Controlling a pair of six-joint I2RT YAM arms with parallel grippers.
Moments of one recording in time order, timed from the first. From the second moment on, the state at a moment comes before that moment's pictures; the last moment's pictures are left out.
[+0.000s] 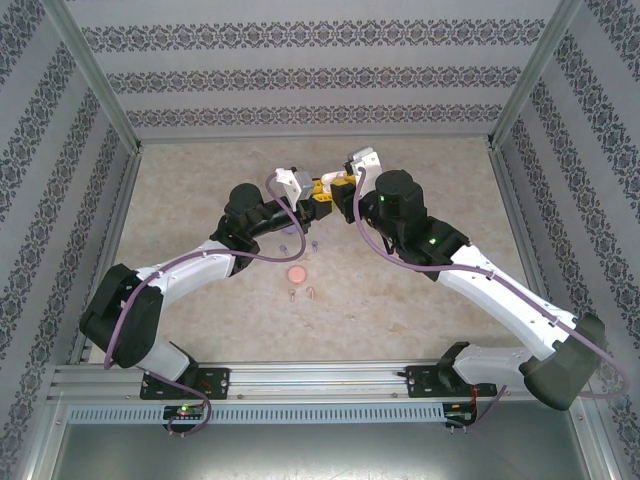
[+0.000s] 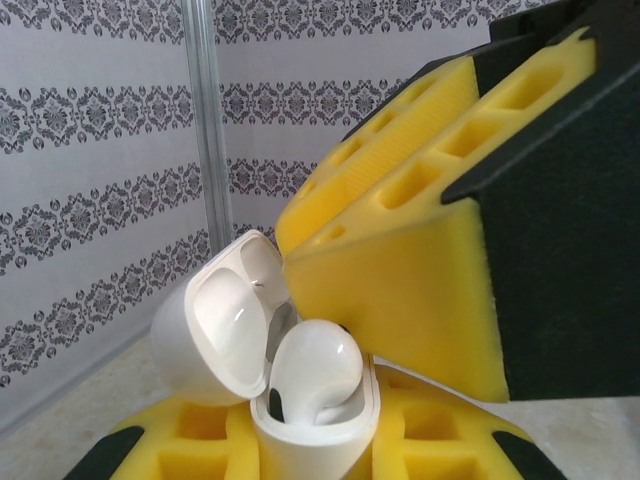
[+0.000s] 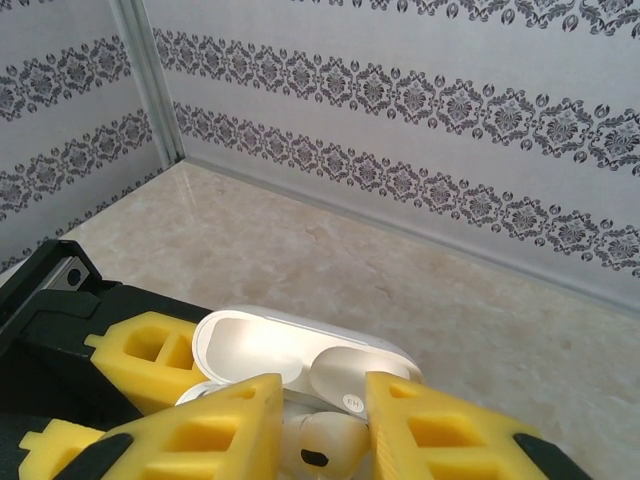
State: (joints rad) left arm -0.55 1.51 0.91 0.73 0.56 -0.03; right arm 0.72 1.22 1.15 -0.21 0.15 0.08
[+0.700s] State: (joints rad) left arm -0.56 1.52 0.92 0.74 0.55 -0.03; right arm 0.75 1.15 1.11 -0.26 0.17 0.11
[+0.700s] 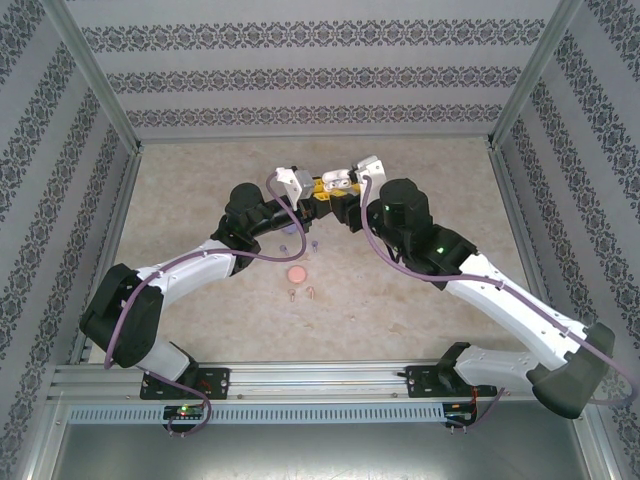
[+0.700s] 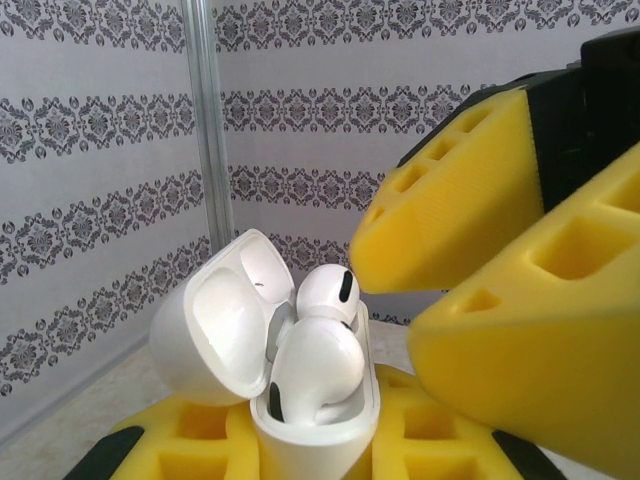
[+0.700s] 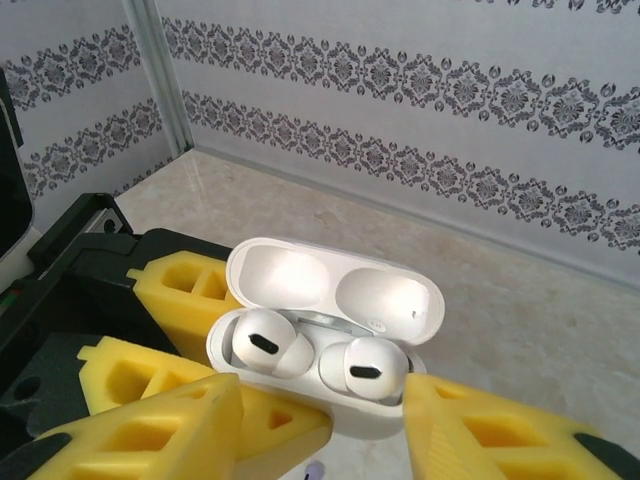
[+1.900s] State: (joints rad) left arm -0.56 1.56 0.92 0.74 0.64 0.04; right arm 0.42 1.54 1.75 -0.72 -0.23 0.48
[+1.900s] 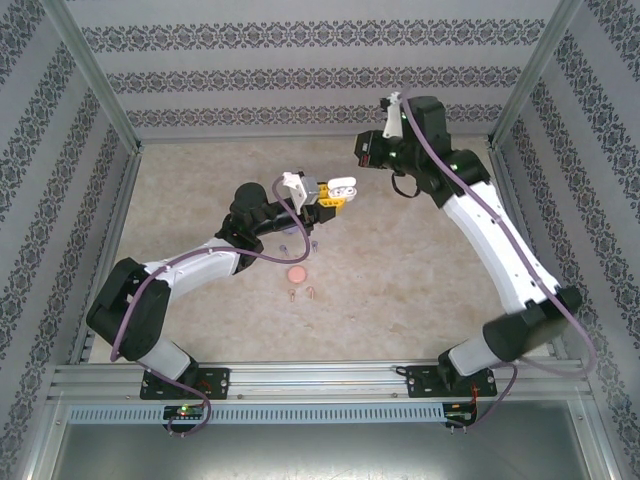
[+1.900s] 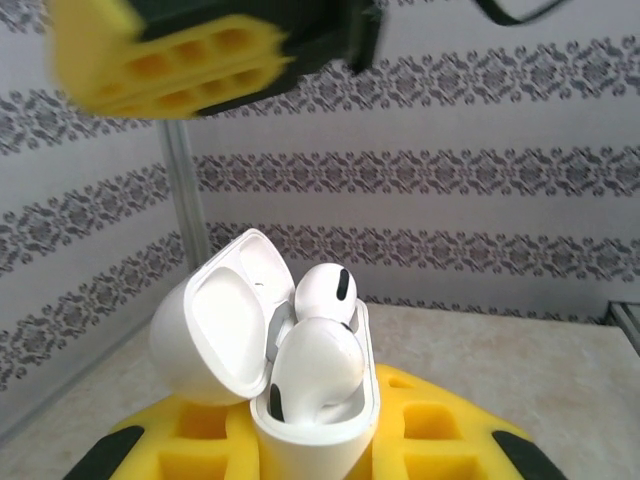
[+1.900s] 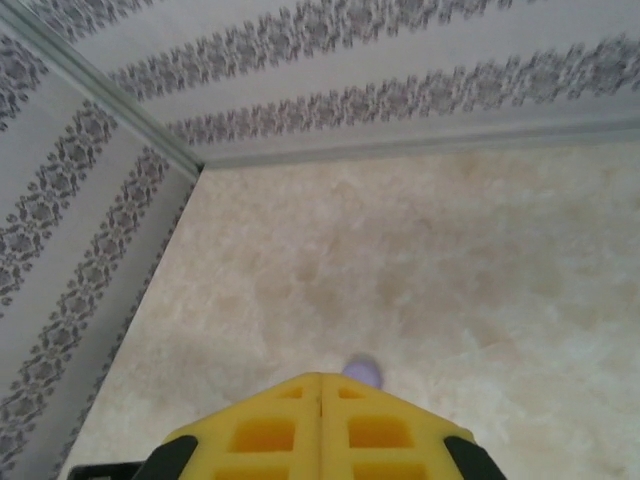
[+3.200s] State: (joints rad) left arm -0.58 1.73 1.03 0.71 0.56 0.01; right arm 0.28 1.03 1.19 -0.79 -0.13 0.65
